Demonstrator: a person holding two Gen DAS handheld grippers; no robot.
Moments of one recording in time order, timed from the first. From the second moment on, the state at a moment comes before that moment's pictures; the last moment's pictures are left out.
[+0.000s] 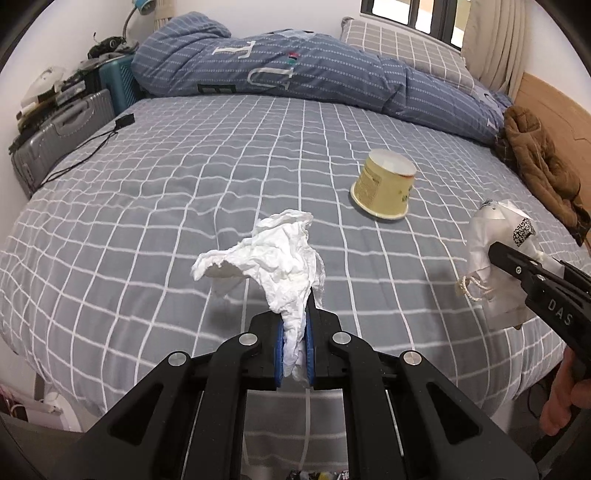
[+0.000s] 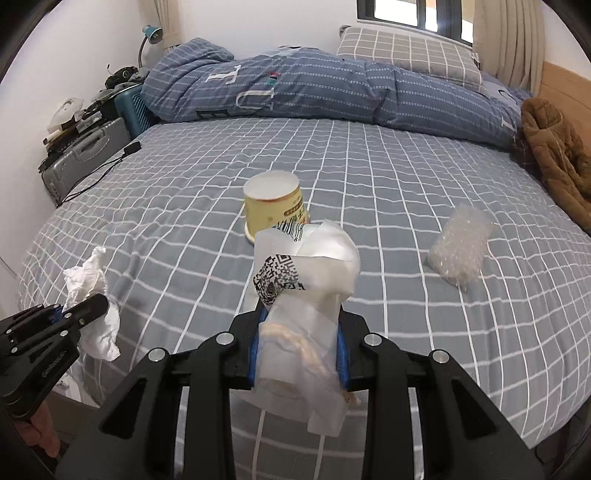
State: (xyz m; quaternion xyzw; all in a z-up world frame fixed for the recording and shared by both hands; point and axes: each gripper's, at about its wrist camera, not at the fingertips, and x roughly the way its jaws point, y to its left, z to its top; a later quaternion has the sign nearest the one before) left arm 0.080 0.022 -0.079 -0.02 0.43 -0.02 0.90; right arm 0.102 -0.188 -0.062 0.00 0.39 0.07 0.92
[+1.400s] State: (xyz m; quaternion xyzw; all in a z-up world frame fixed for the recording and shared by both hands) left arm -0.054 0.011 -0.111 -0.01 0.48 -0.03 0.88; right arm -0.057 -0.178 -0.084 -0.03 0.43 0.09 0.90
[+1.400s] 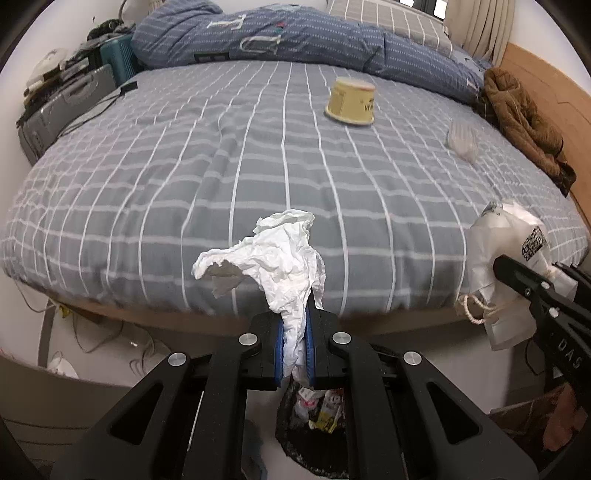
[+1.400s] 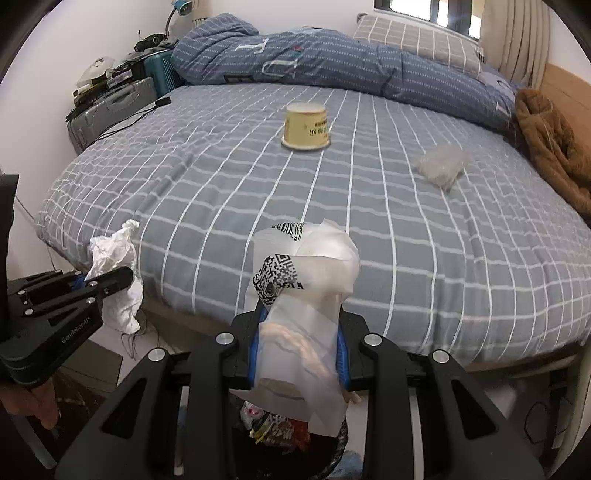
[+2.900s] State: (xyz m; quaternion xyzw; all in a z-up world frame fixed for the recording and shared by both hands) left arm -0.109 0.028 -0.289 -0.01 0.64 -0.02 0.77; right arm -0.104 -0.139 -0.278 -0.02 0.63 0.09 0.77
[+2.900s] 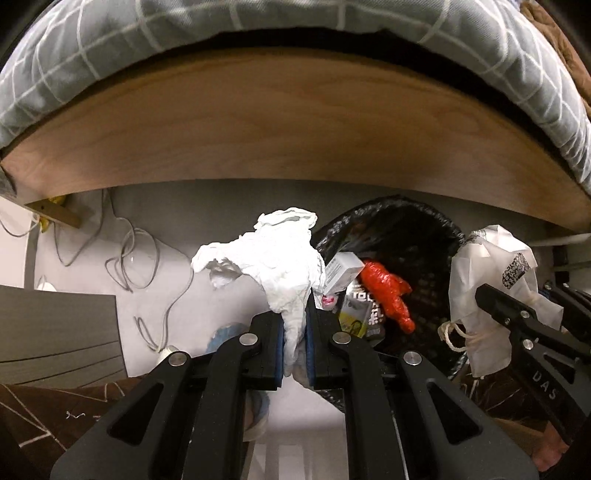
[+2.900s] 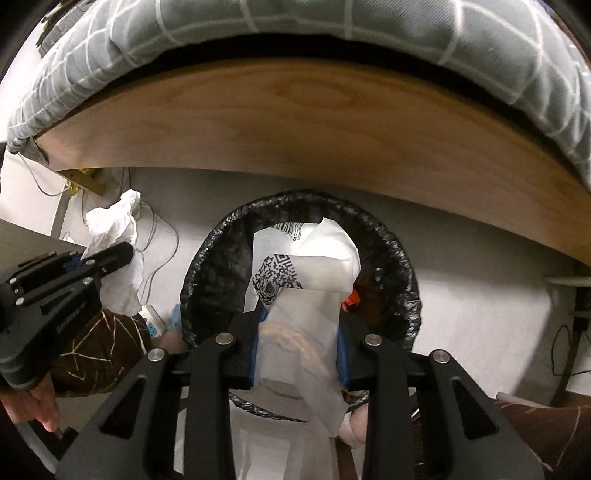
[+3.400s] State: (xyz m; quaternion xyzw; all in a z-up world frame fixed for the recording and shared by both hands) left arm -0.101 -0.035 -0.289 0.02 0.63 -0.08 0.77; right arm -0.115 -0.191 -0.262 -0.01 0.60 0.04 0.80
